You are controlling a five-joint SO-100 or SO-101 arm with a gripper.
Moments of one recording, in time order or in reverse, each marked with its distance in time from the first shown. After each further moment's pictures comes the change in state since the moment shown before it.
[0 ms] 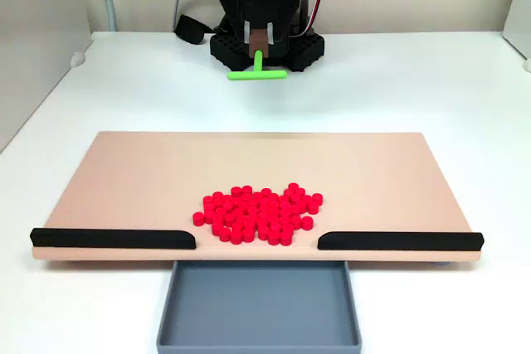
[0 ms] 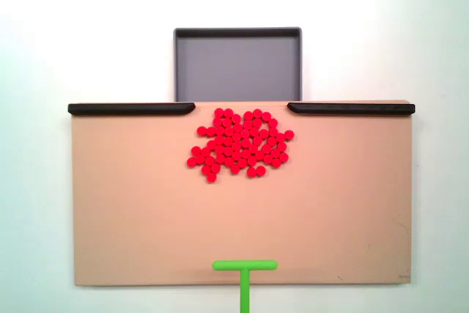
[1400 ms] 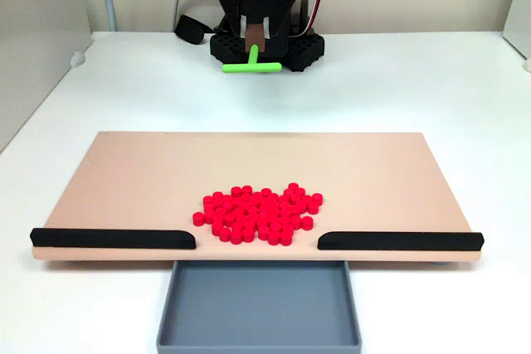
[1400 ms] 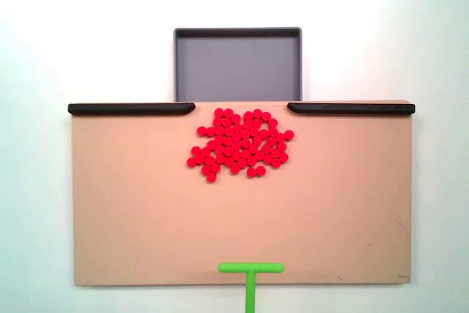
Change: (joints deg) arm 0.6 1.7 0.0 0.3 0.1
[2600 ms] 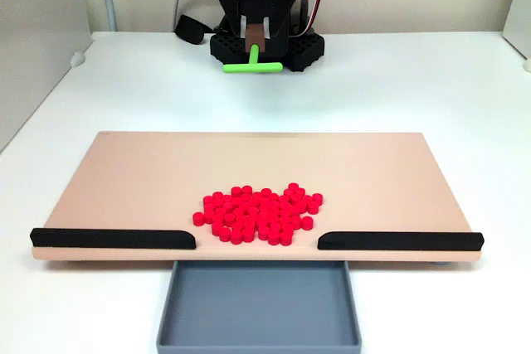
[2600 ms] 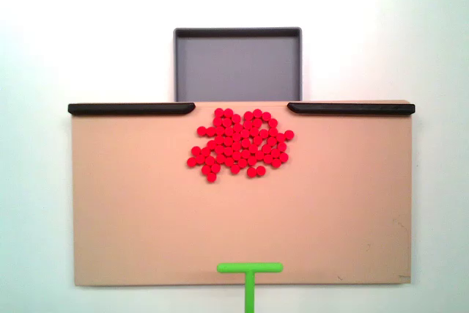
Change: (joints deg) arm 0.0 0.0 0.0 0.0 -1.0
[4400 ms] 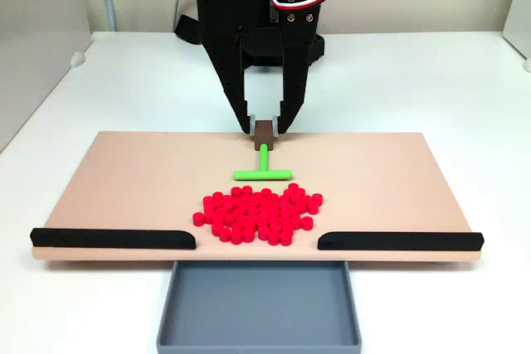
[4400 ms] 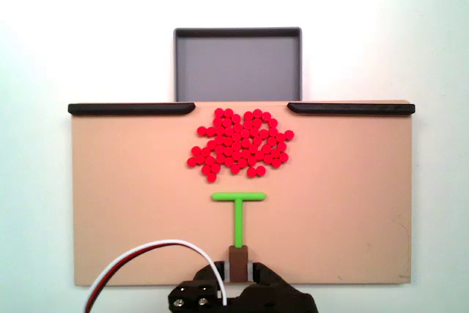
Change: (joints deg) arm -2.0 -13.8 12.8 -28.7 2.1
